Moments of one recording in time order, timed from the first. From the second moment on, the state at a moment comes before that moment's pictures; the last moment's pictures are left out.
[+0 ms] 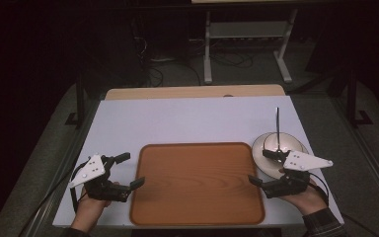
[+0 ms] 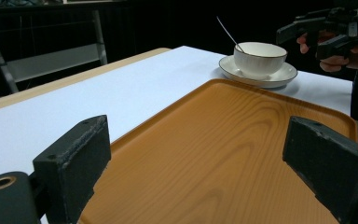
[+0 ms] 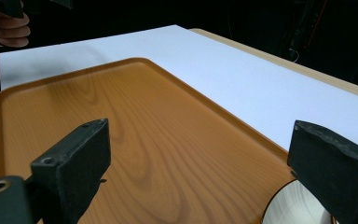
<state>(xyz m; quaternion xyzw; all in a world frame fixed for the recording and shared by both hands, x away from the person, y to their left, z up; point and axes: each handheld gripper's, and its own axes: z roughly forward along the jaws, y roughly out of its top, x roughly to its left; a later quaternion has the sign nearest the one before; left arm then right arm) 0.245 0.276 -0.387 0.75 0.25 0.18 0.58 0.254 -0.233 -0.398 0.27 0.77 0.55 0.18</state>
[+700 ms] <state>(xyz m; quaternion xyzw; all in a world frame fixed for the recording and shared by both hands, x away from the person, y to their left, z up) 0.245 0.274 -0.387 0.76 0.24 0.18 0.57 0.264 -0.234 -0.390 0.28 0.77 0.54 0.19</state>
